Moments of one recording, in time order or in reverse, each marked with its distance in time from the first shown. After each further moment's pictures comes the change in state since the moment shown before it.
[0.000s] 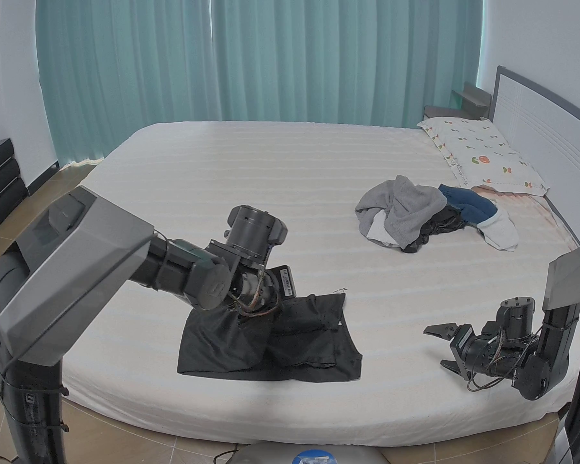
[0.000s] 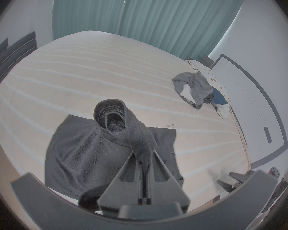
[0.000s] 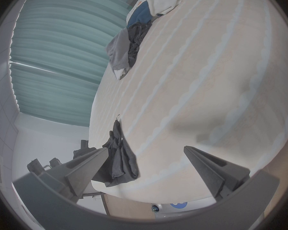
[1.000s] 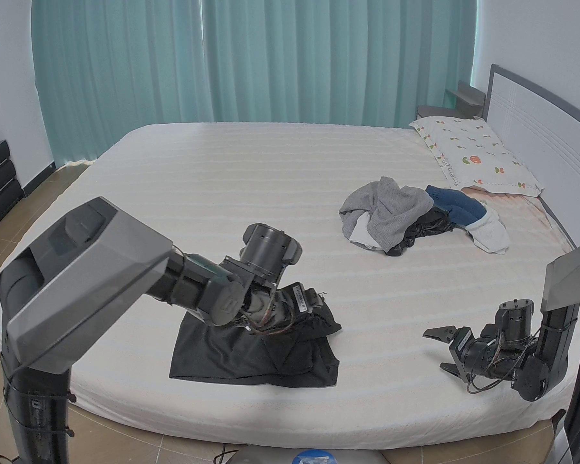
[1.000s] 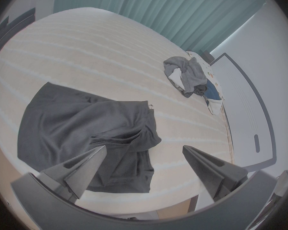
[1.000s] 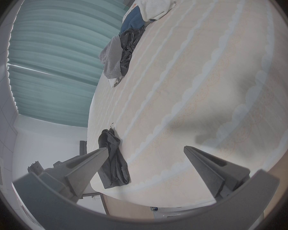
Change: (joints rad) left arm -0.007 -0.019 0.095 -0.009 -0.135 -0.171; right arm 0.002 0.011 0.004 -0.002 0.001 -0.002
